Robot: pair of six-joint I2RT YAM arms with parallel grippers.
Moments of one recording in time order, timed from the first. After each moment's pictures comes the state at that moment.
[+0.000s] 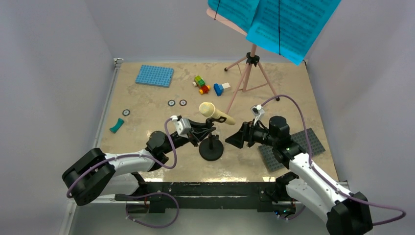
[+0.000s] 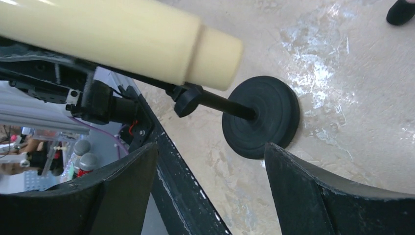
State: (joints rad) left arm -0.82 1.23 0.32 1.20 0.32 -0.14; right arm 0.43 0.79 0.44 0.00 -0.61 0.57
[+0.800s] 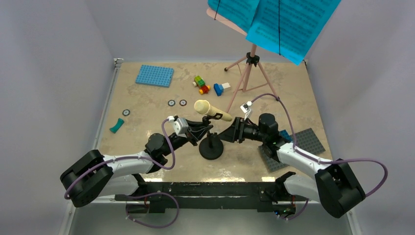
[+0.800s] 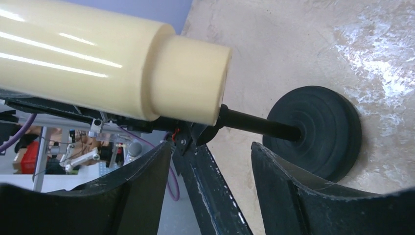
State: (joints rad) left arm -0.83 1.21 0.28 1.25 0.20 -0.16; right arm 0.49 1.13 0.40 0.46 -0.69 0.86
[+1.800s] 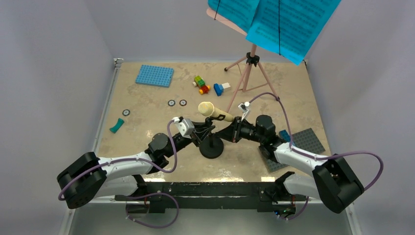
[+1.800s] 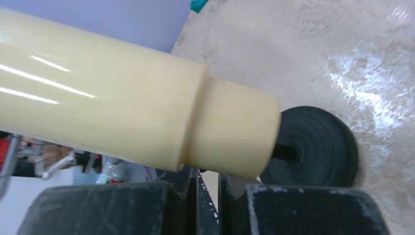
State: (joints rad) left arm -0.92 1.17 0.32 1.09 0.08 -0.07; right arm 0.55 1.22 0.40 0.61 -0.63 0.83
